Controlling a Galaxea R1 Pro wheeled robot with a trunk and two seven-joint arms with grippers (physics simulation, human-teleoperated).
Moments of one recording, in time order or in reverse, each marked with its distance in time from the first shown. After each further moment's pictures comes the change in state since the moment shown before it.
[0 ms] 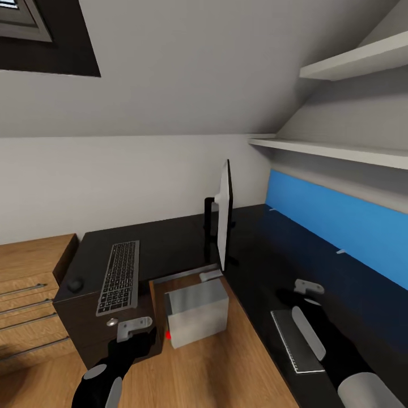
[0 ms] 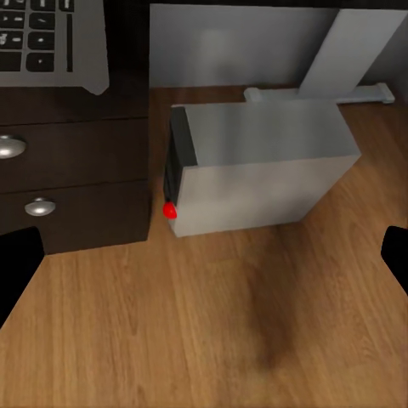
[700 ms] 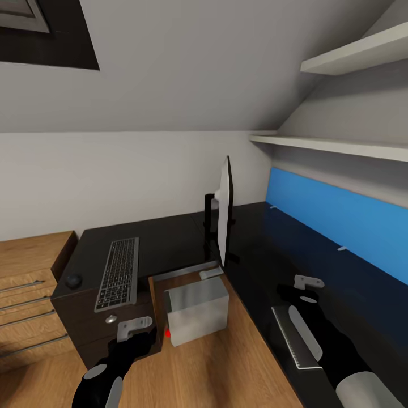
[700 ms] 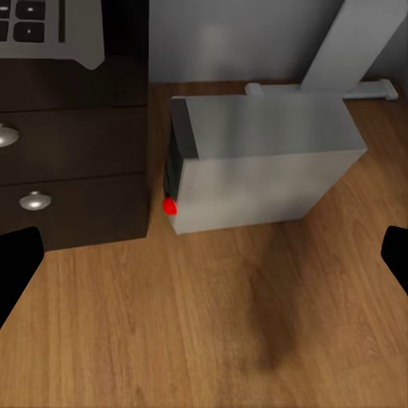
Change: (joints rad) left arm 0.000 -0.002 0.001 -0.001 0.000 0.000 0.000; right arm -0.001 0.003 0.030 -0.038 0.089 -0.001 -0.057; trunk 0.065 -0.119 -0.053
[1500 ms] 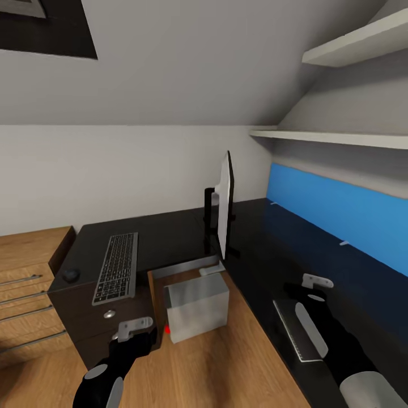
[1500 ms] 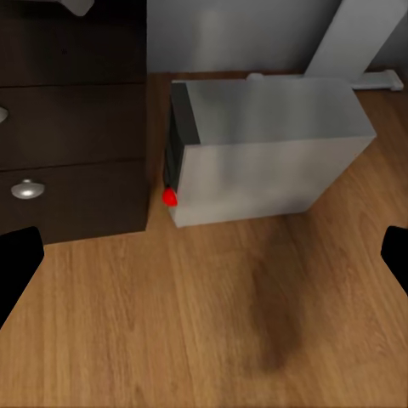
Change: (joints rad) left arm 0.000 0.000 -0.004 0.003 0.000 0.000 0.001; right arm 0.000 -0.006 -0.071 -0.012 0.000 0.005 -0.003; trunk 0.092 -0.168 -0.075
